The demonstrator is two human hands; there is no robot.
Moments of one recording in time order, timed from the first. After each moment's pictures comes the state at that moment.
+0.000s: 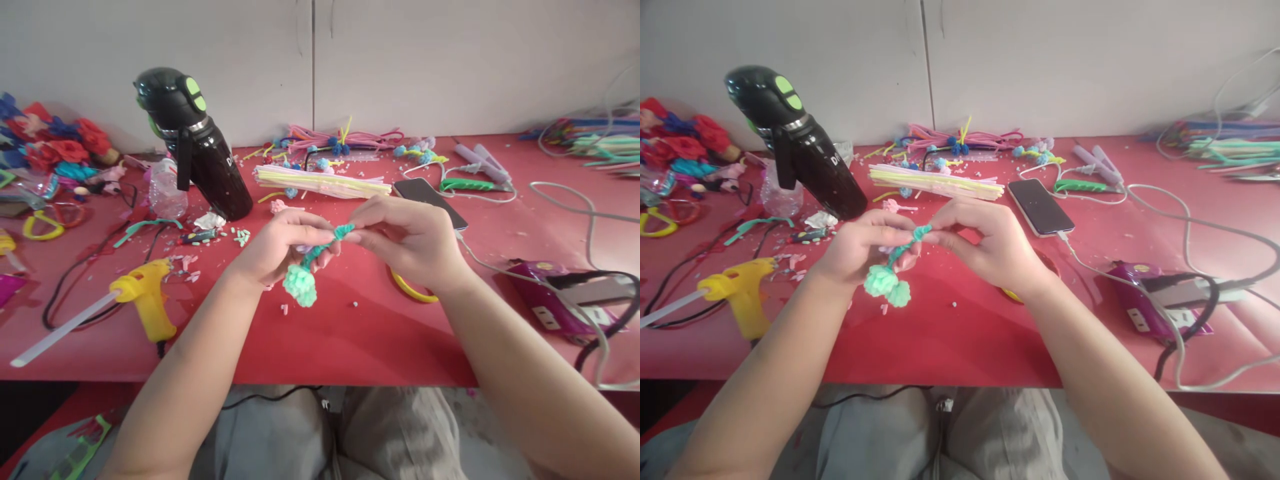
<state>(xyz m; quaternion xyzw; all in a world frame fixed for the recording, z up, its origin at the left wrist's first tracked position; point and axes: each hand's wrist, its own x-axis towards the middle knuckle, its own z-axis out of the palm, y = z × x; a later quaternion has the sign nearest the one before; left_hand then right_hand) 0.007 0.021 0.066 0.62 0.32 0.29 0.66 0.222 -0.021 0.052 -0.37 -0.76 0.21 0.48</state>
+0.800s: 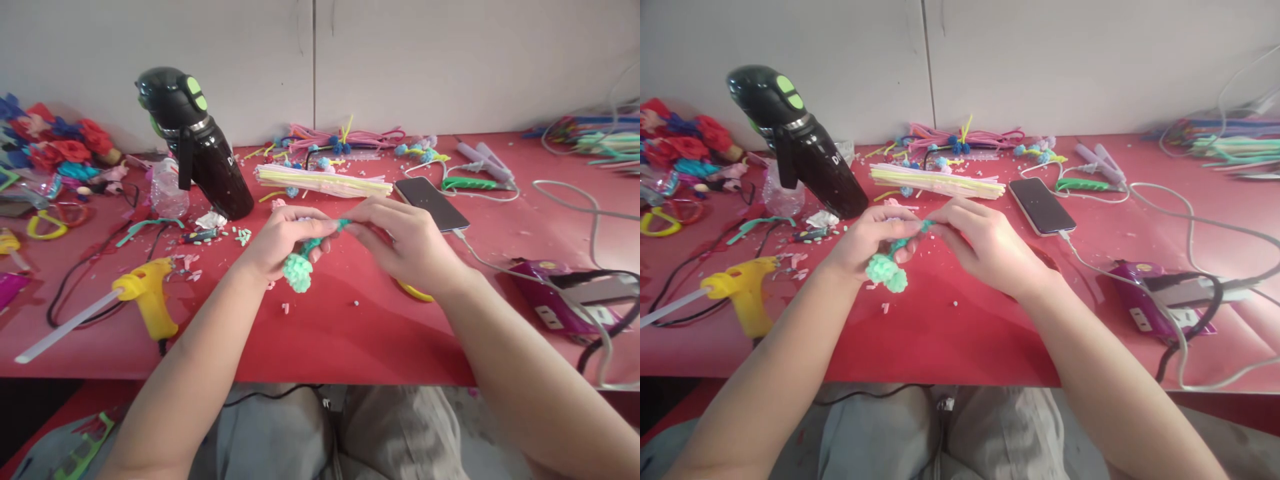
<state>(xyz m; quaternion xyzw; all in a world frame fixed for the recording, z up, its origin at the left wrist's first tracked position) 0.010 0.026 0.059 0.60 0.38 0.32 0.63 0.220 -0.020 0.051 -0.38 -0.81 0.13 0.43</state>
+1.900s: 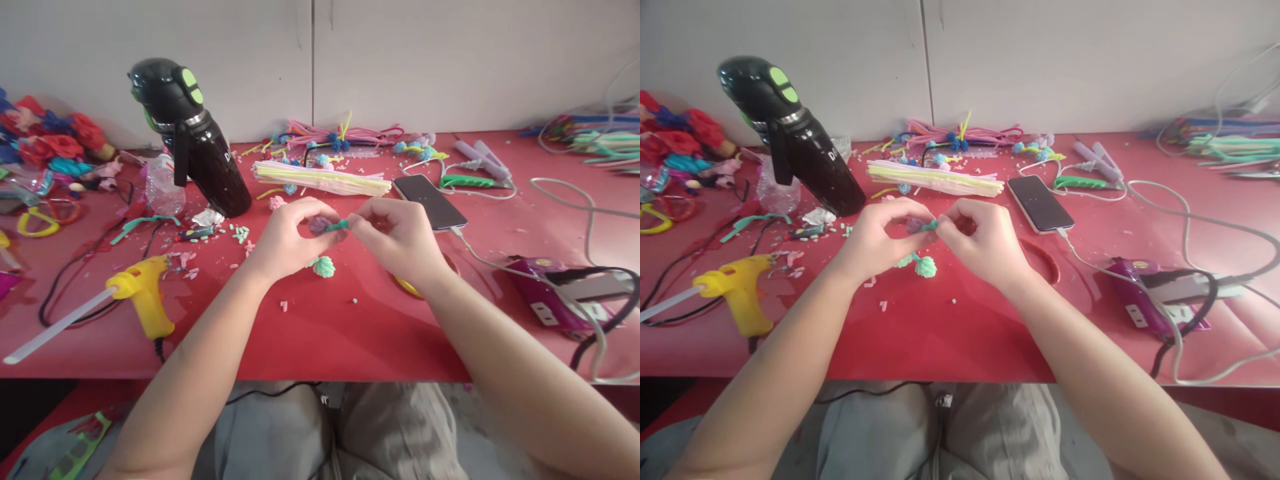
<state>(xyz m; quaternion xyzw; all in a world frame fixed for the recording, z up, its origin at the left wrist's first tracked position) 0.017 0.024 0.049 0.80 0.34 0.38 0.32 0.206 -0.018 0.044 -0.53 -0.66 0.23 0.49</state>
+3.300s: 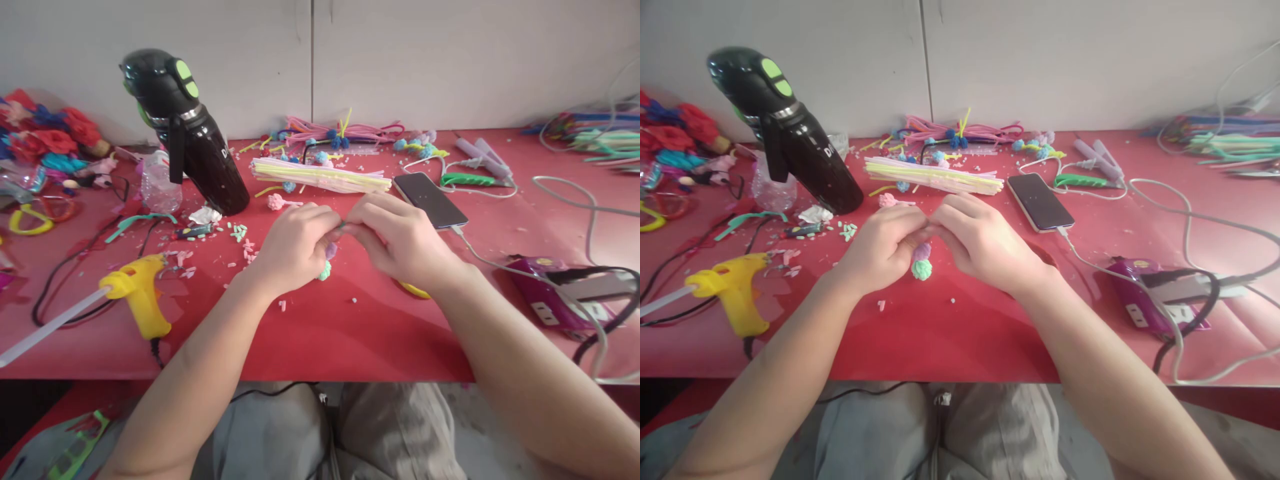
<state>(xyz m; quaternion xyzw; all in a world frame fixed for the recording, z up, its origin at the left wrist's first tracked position) 0.019 0.015 0.051 0.90 0.31 0.29 0.11 0.221 -0.013 0.044 -0.36 -0.83 0.08 0.43</state>
